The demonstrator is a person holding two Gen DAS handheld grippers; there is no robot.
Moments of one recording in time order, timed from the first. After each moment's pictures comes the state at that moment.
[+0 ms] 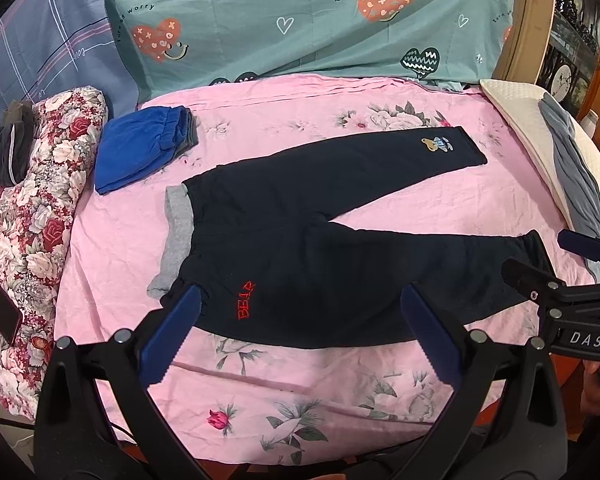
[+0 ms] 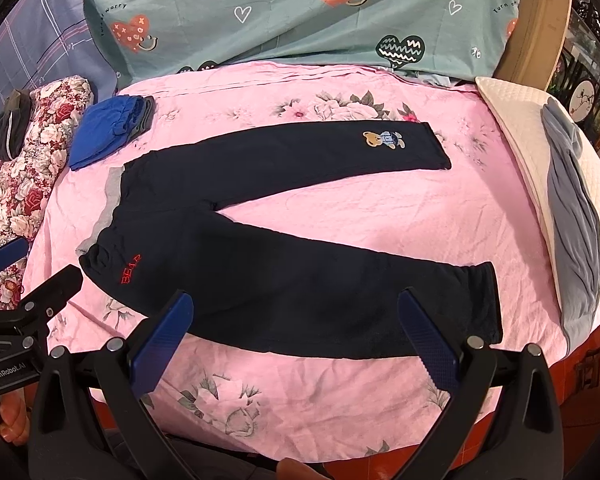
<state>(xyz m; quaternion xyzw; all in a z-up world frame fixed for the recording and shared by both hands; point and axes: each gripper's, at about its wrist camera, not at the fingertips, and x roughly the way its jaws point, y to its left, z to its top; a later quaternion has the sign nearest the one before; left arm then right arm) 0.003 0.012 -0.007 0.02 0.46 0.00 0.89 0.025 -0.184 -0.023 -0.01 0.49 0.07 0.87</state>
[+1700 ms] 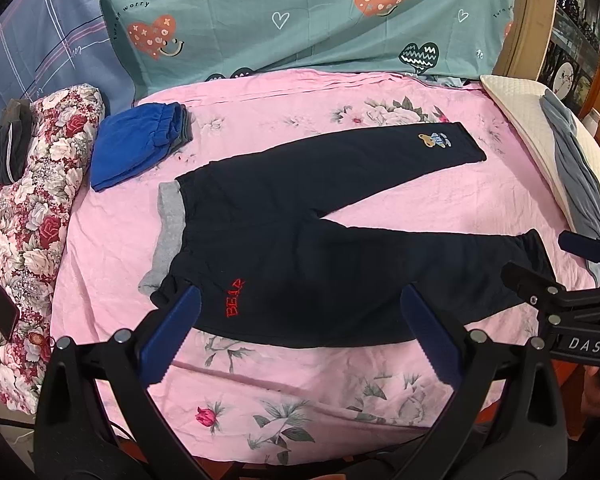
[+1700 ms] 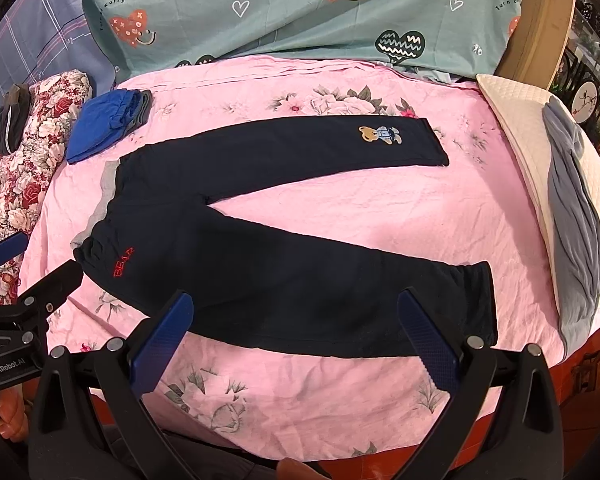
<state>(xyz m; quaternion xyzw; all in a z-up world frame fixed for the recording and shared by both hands) 0.006 -0.003 -0.013 0.02 0.46 0.00 0.89 0.029 -0.196 -0.029 -0.02 0.50 0.07 0.86</state>
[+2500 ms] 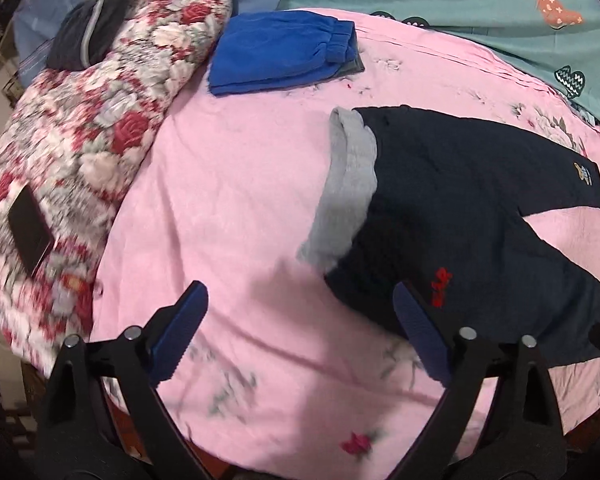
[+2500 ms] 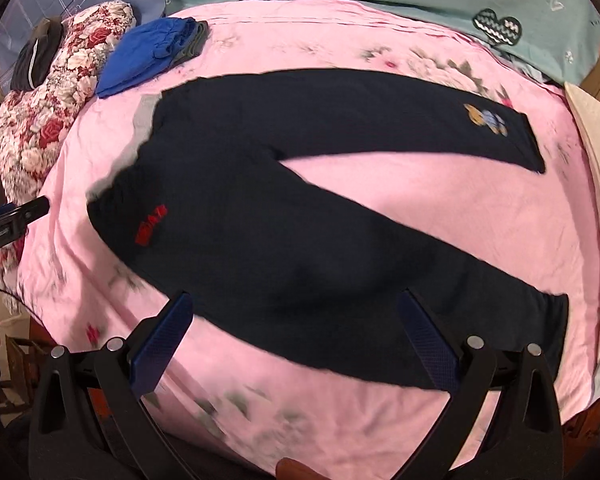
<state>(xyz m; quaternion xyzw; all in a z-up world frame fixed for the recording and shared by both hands) 0.036 0.200 -0.085 -0.05 0.53 0.16 0.83 0.072 -0.090 -0.100 -0.06 0.56 0.17 0.81</state>
